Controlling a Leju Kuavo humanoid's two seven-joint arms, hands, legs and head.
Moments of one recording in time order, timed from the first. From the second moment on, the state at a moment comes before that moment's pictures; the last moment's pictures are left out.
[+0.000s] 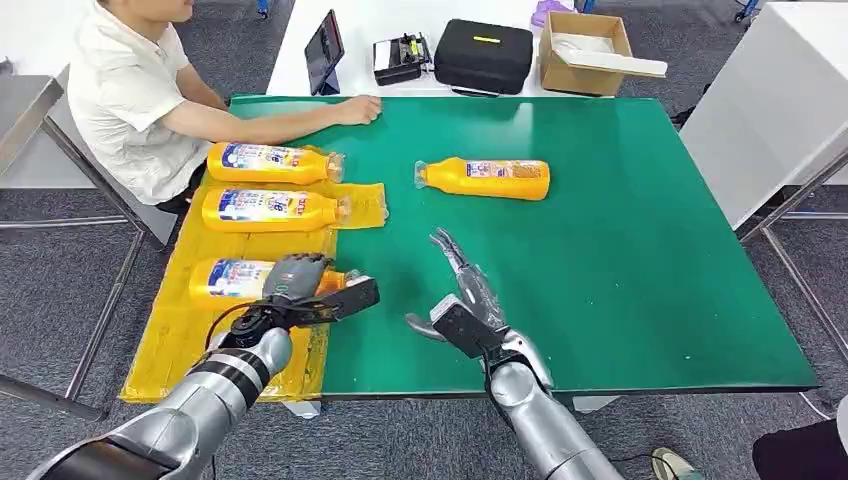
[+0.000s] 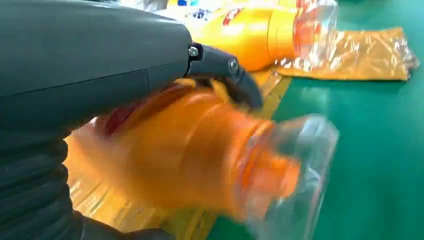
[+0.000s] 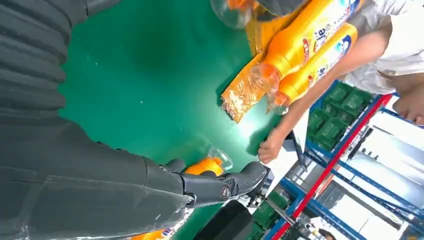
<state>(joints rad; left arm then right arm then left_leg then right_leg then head) -0.73 -0.19 -0.45 -0.40 -1.04 0.19 0.06 -0.26 0.06 0.42 -1.10 0.51 -0.05 -0.51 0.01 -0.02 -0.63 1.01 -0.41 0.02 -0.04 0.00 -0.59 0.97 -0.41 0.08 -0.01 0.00</state>
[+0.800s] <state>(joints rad) -0.73 -0.18 -0.43 -0.39 -1.00 0.12 -0.11 -0.26 0.06 0.40 -1.06 0.48 -0.05 -0.54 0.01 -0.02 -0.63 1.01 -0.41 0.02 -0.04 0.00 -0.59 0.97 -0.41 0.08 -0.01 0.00</state>
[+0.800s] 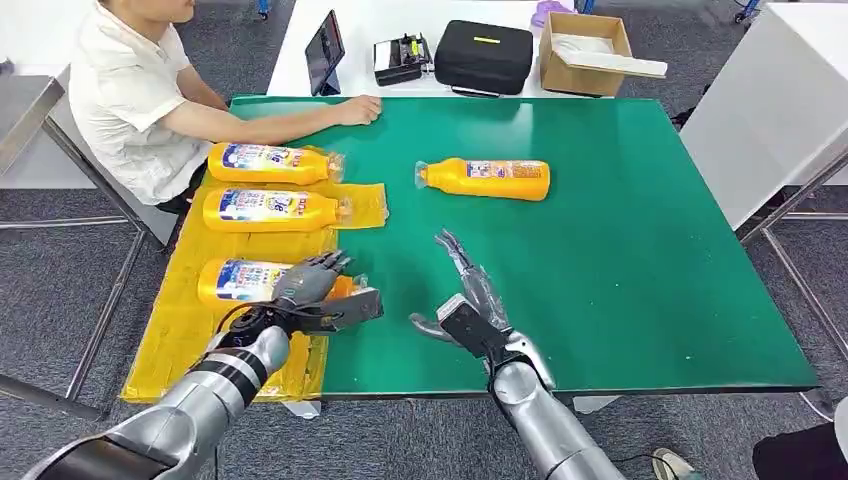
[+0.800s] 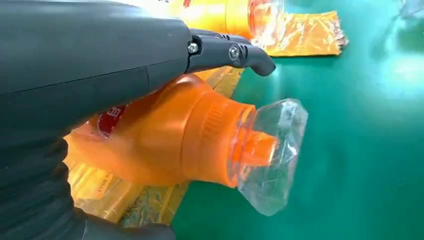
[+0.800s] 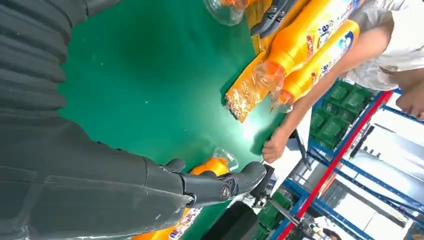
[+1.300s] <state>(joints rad) -0.59 -0.21 -0.43 -0.61 -0.81 0.47 -0.45 -0.25 0.05 0.40 -1.06 0.47 -0.07 -0.57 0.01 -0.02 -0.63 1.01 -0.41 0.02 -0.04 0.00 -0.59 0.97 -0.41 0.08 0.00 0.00</state>
